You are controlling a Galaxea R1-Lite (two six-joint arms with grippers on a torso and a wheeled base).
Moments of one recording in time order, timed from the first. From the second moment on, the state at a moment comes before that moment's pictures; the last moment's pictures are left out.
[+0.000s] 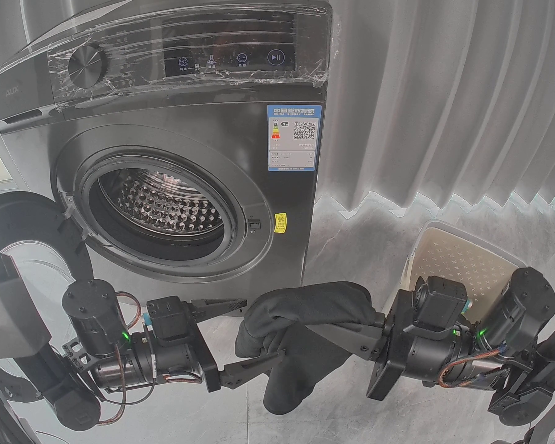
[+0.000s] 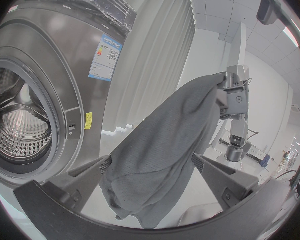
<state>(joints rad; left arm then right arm) -0.57 1.89 -0.22 -1.55 -0.50 0.00 0.87 1.77 -0.33 -1.55 0.28 0.22</state>
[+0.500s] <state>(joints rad) -0.60 1.99 -0.29 -1.55 -0.56 0.04 0.87 1.77 -0.33 -1.55 0.28 0.22</state>
